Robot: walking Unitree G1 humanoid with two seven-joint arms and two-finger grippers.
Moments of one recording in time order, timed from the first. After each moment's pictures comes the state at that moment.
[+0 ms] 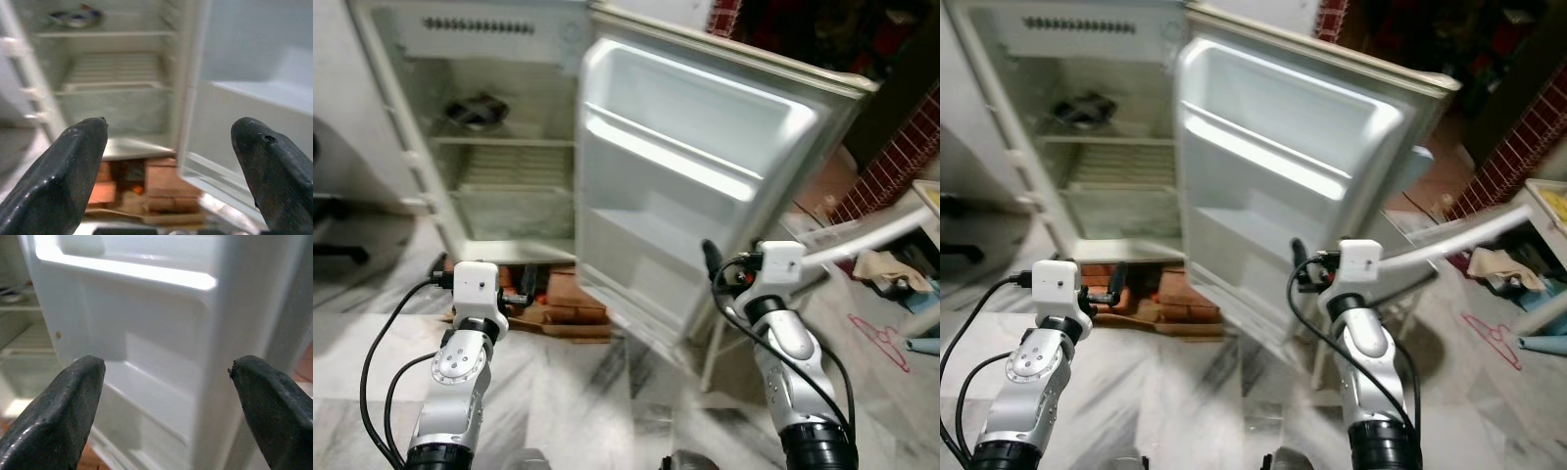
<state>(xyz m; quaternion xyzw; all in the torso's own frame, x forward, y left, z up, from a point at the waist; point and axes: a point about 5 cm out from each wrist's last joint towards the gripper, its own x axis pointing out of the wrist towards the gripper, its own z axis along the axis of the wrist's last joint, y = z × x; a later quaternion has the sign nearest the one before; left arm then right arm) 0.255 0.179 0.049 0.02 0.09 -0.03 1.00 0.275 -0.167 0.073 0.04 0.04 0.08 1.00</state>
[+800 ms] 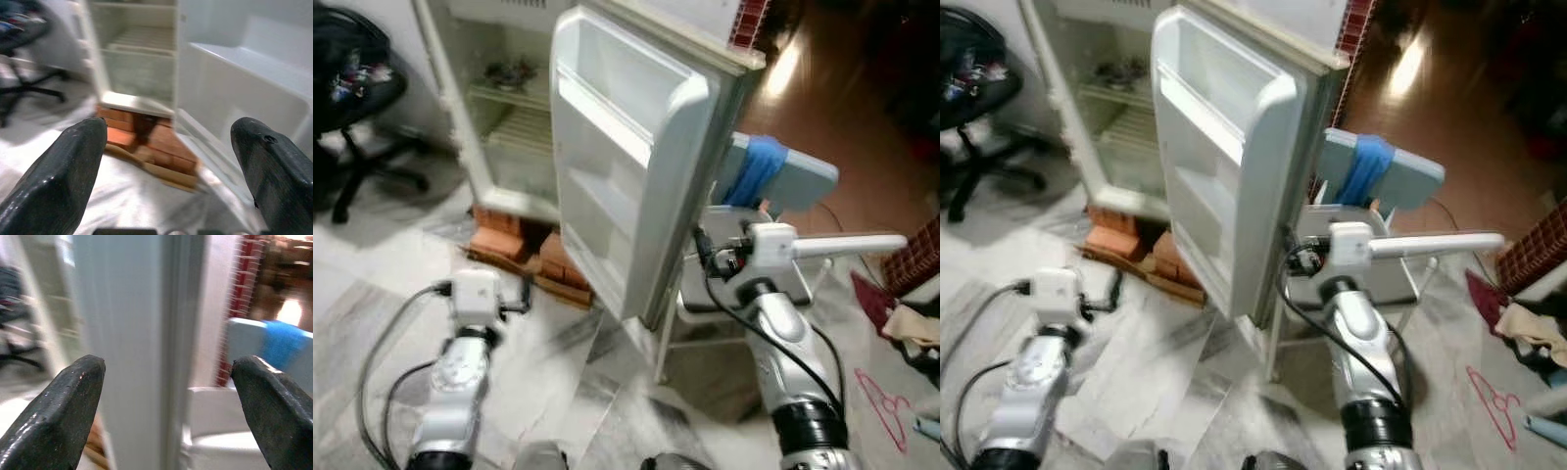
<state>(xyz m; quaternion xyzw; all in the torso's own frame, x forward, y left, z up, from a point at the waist) 0.251 0.193 0.047 0.04 0.09 0.00 1.00 0.295 -0.153 0.094 0.05 -0.01 0.09 0.99</state>
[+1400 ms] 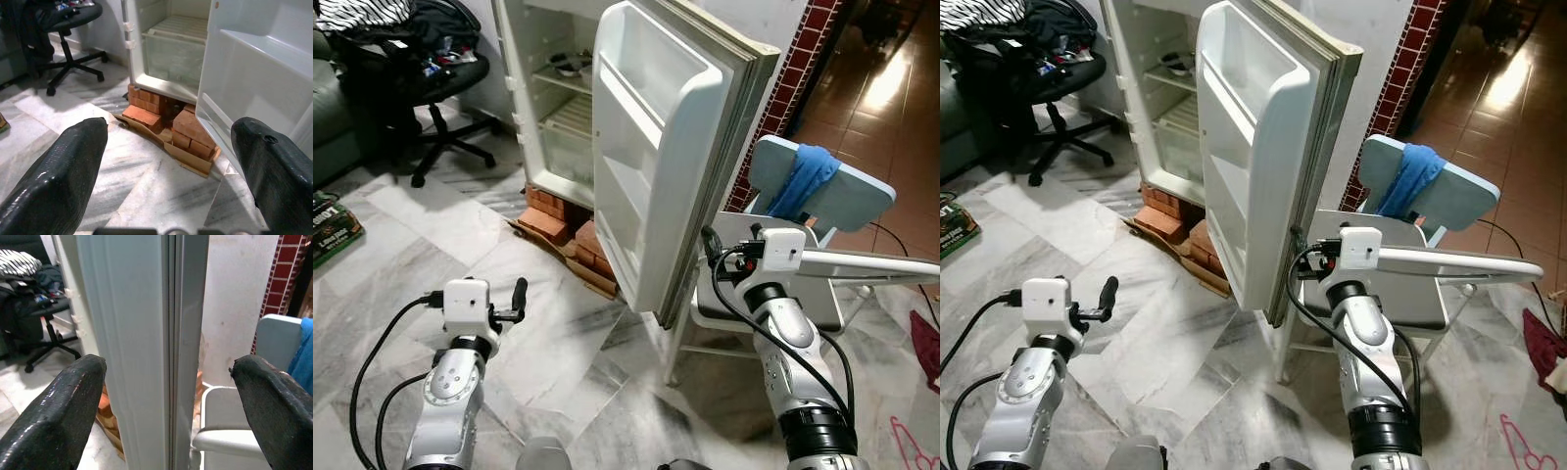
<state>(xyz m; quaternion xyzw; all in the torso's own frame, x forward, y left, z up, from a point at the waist) 0.240 0.202 0.043 0.03 0.09 0.00 1.00 0.290 -0.166 0.087 0.05 0.00 0.06 1.00</state>
